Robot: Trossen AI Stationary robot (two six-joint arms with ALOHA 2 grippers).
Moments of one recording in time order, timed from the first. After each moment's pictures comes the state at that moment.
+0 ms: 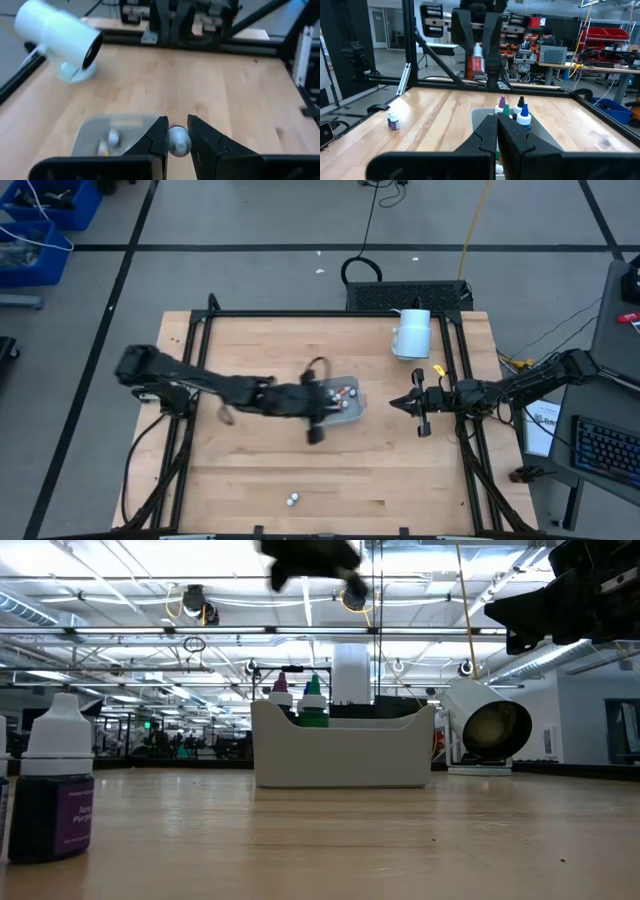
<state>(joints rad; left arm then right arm) -0.20 1.59 1.19 -0.09 -0.28 -0.18 0.23 0.62 0.02 0.66 0.18 -0.06</state>
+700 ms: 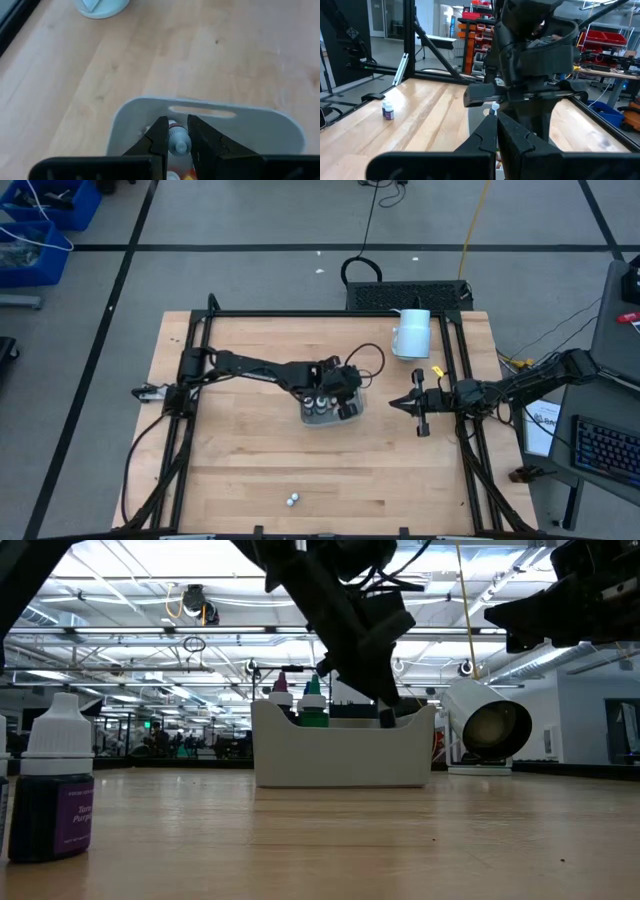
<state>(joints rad) 0.01 2.07 1.60 -0.38 -0.23 -0.16 0.23 0.62 0.02 0.64 0.19 -0.12</state>
